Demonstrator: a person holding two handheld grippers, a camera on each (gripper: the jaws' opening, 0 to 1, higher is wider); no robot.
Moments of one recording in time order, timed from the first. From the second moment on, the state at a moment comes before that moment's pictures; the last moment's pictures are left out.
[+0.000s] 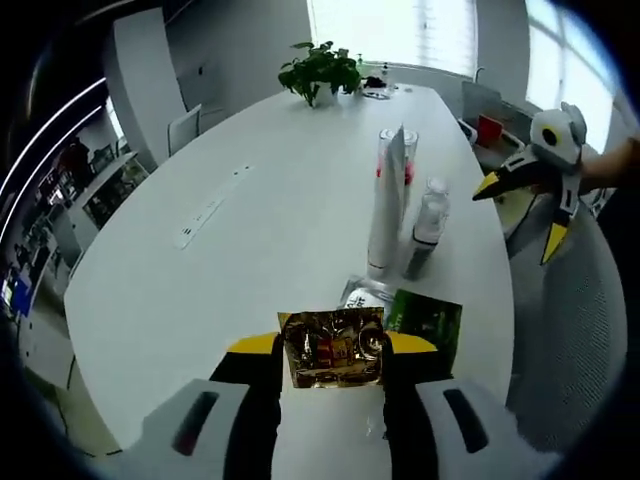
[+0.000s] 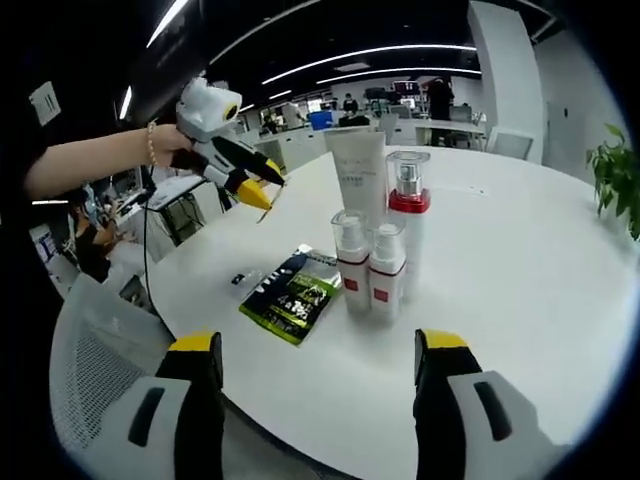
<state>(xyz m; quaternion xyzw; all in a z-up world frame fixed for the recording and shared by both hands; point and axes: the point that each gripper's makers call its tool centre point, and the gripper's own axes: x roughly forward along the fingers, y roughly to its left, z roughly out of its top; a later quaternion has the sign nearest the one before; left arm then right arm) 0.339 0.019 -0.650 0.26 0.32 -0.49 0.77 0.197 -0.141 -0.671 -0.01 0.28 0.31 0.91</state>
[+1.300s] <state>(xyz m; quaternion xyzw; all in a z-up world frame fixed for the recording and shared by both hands) 0.227 -0.034 -0.643 0.26 0.28 -0.54 0.75 0.234 -0.044 -0.613 0.11 0.26 0.40 0.87</state>
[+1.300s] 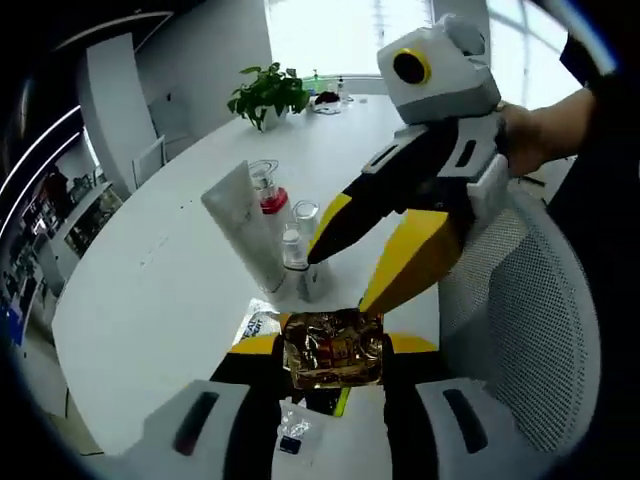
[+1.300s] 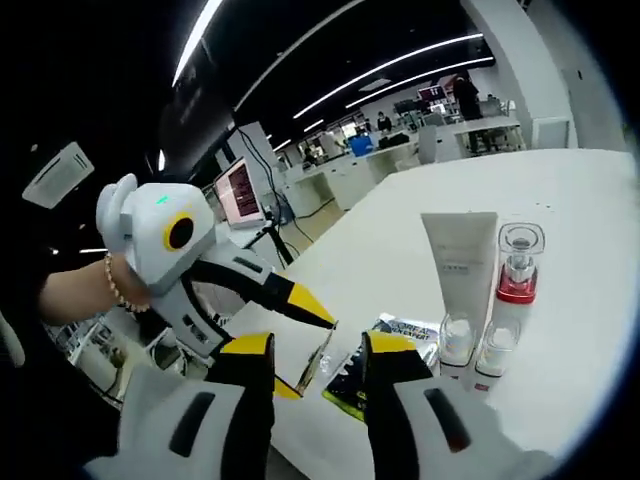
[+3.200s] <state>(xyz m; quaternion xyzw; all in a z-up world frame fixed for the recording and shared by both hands) 0.209 -0.019 -0.612 -0.20 0.29 -0.44 0.83 0.241 -0.052 -0.601 0.45 0.23 0.30 0.81</state>
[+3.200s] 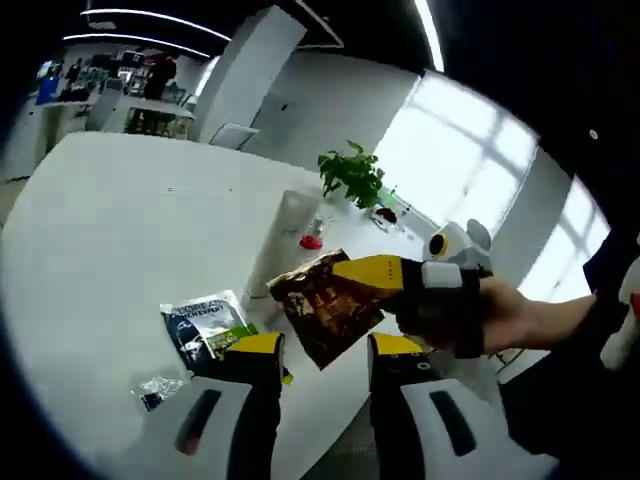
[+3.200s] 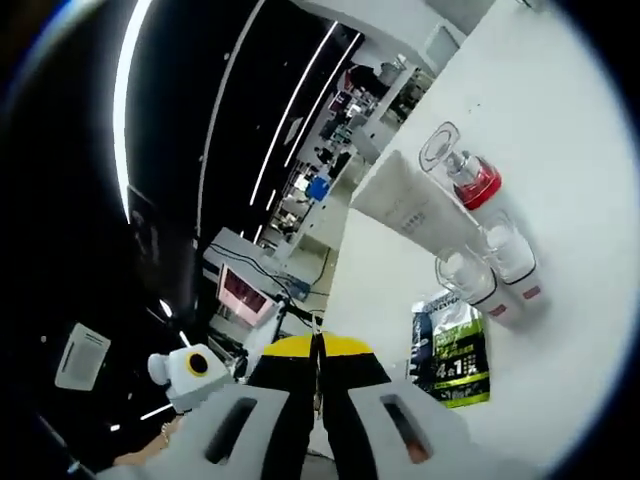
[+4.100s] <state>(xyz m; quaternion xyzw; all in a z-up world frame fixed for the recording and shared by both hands) 0.205 0.011 -0.602 -0.33 0.29 -0.39 0.81 0.243 -0.031 -0.595 0.32 0.21 0.36 0.85</state>
